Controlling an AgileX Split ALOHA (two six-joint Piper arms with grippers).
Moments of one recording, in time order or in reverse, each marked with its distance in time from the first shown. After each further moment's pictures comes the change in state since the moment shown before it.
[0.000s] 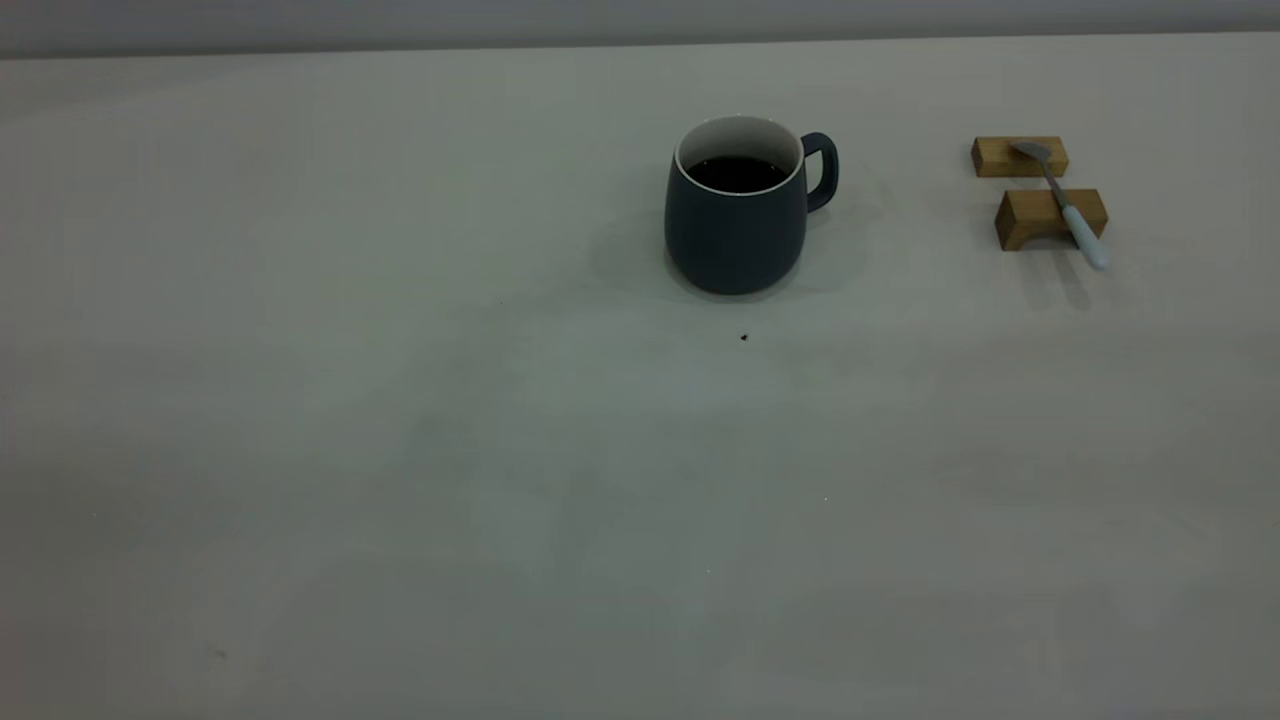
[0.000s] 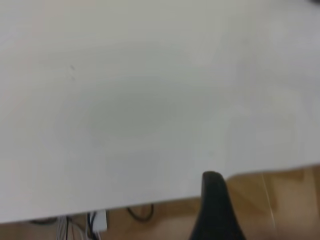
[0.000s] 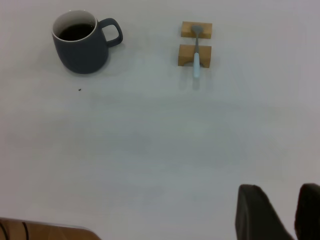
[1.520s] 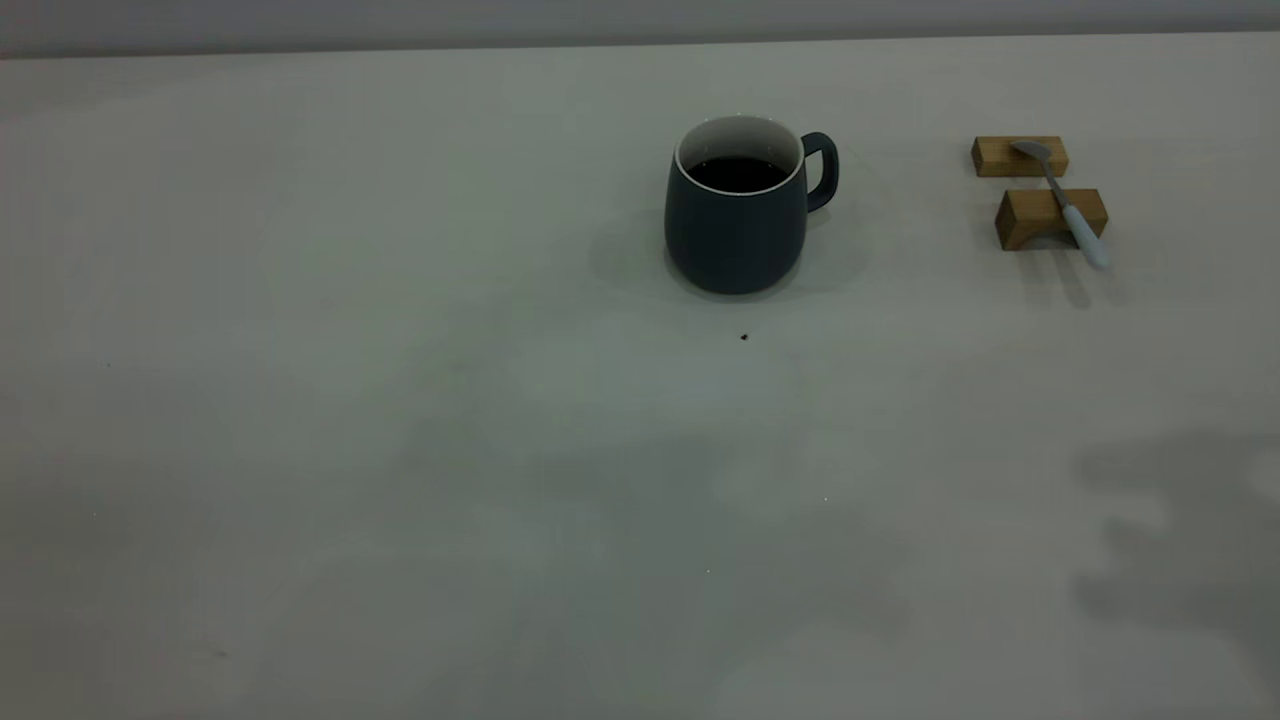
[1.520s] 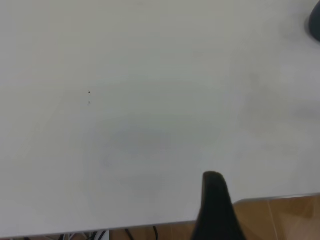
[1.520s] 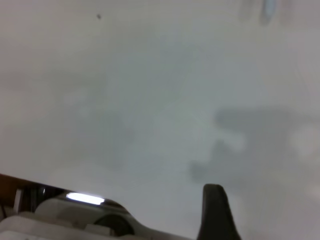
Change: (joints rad) left arm 0.029 -0.092 0.000 0.000 0.010 0.000; right arm 0.008 1.205 -0.200 0.209 -0.449 -0.231
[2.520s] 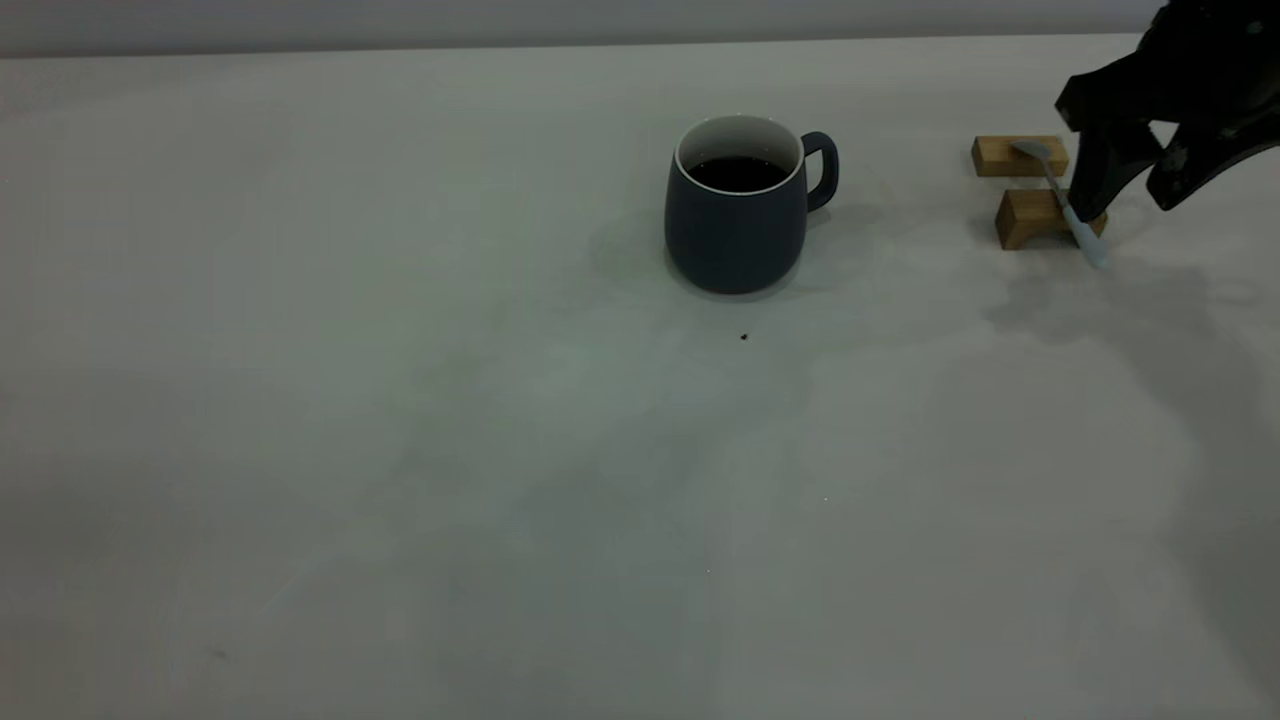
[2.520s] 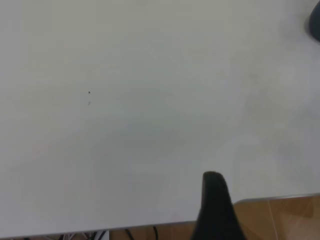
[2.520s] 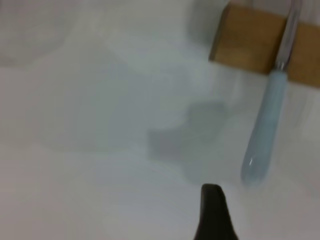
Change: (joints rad) left arm 0.000 0.000 0.000 0.000 0.000 0.000; right arm 0.000 1.000 -0.645 -0.125 -0.177 -0.021
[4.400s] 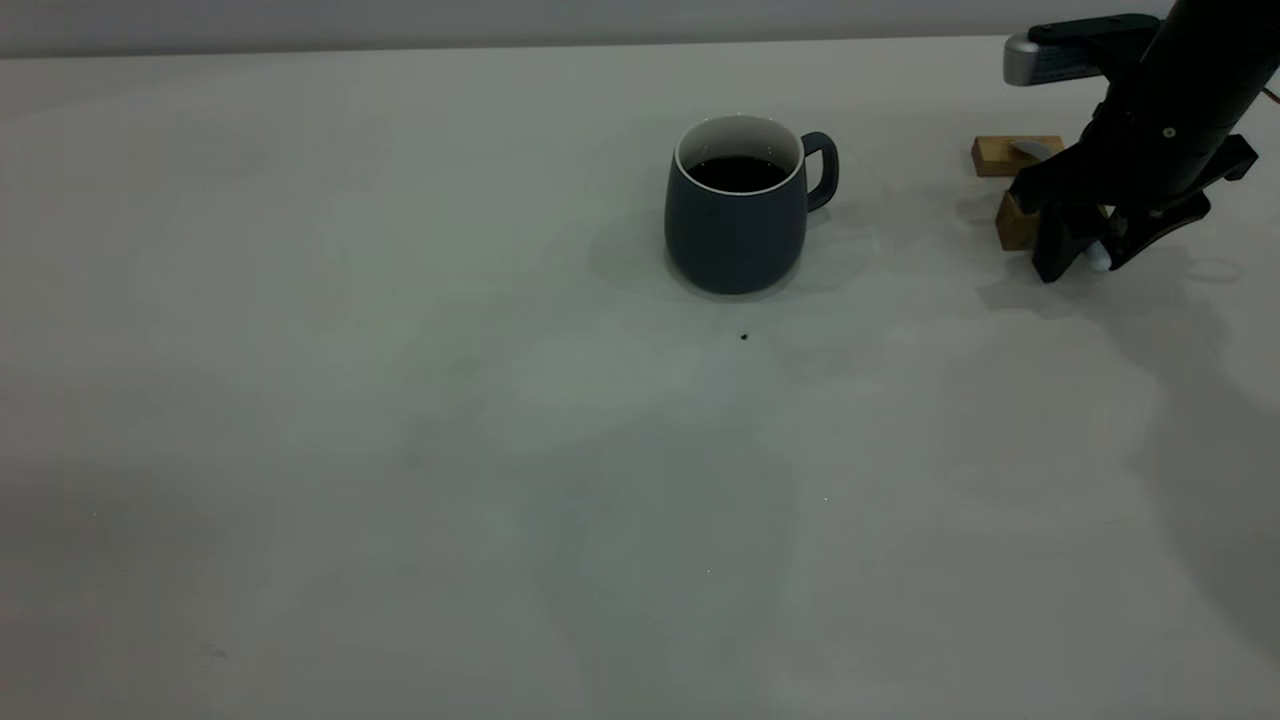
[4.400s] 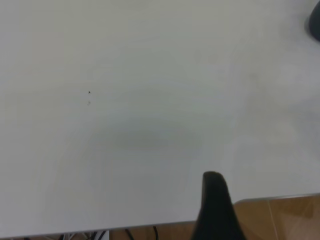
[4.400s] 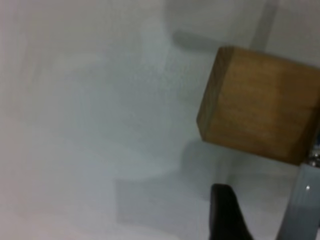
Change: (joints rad) left arm 0.000 0.000 0.000 0.000 0.000 0.000; right arm 0.000 0.219 -0.123 -0.022 -0.097 -0.005
